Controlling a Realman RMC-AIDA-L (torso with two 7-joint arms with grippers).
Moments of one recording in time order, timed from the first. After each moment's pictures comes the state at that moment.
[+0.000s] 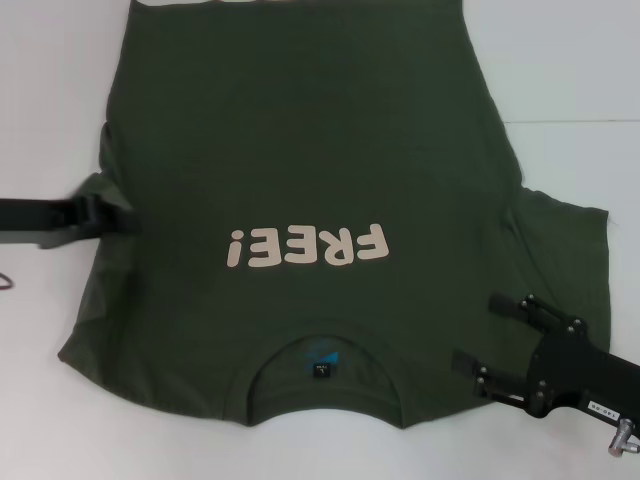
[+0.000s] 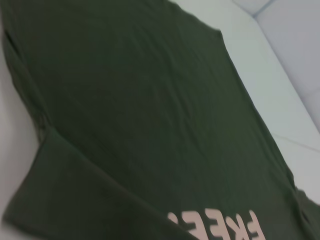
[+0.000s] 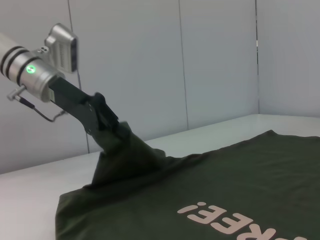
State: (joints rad) left arm -0.67 -2.02 0.42 0.82 2.44 1.46 -2.36; right arm 0.40 2.09 -0.29 -0.26 -2.08 -1.53 0.71
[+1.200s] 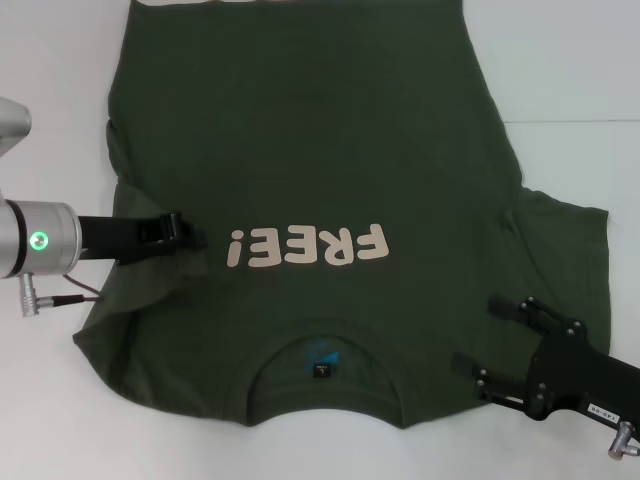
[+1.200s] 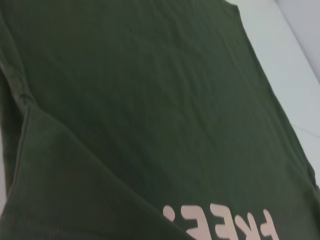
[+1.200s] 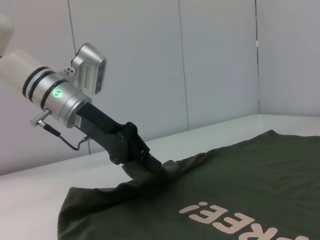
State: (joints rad) left arm -0.68 -2.13 0.58 0.76 2.41 1.22 -2.44; right arm 0.39 2.10 -0.29 -0.26 -2.08 -1.53 0.71
